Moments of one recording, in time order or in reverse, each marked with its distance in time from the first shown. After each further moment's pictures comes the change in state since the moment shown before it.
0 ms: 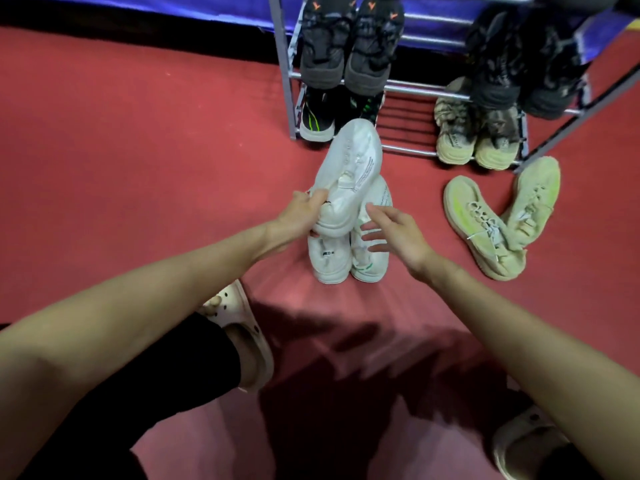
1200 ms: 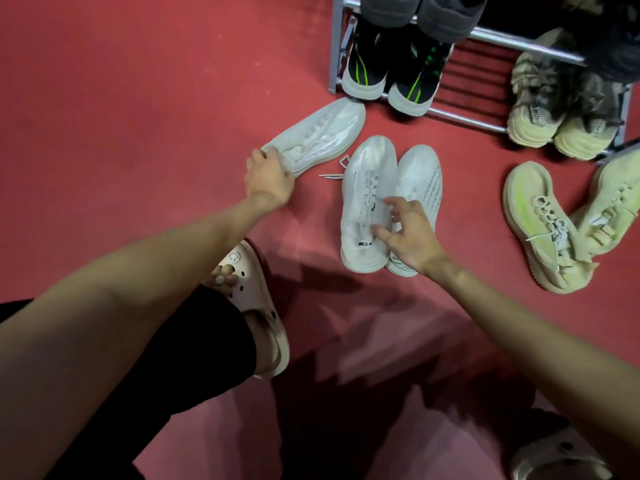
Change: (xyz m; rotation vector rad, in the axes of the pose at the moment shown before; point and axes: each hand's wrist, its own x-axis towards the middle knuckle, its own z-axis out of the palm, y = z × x) left_hand 0.089 -0.098 -0.075 0.713 0.383 -0.114; right_hand 0.065 0.055 0.039 -0.695 0.002 -0.168
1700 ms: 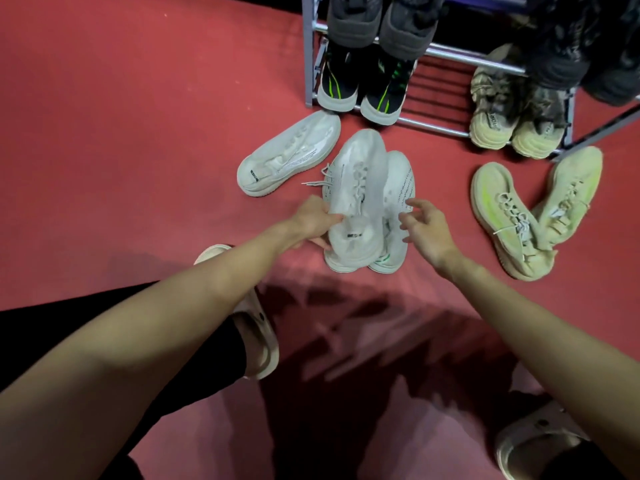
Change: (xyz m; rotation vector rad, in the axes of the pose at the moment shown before) left_hand -0.080 0.063 0.011 -0.613 -0.640 0.026; right_hand -0.015 0.022 -0.043 0.362 0.147 0.235
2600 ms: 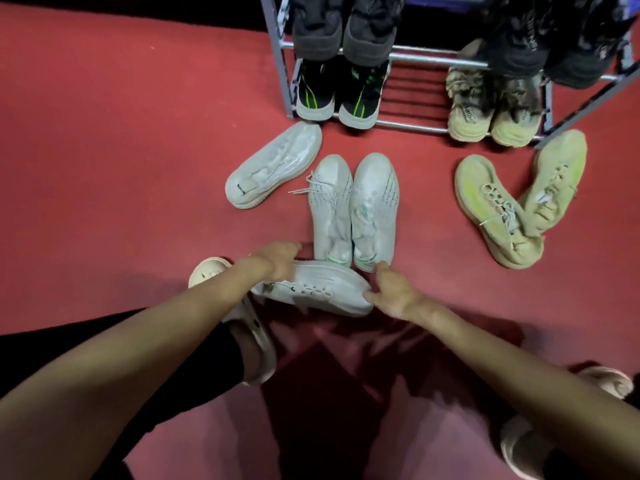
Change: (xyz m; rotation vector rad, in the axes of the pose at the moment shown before) left_hand -0.021 -0.037 -0.008 1.100 -0.149 -0.047; right_hand -0.055 0.056 0.023 -0.618 -0.378 0.014
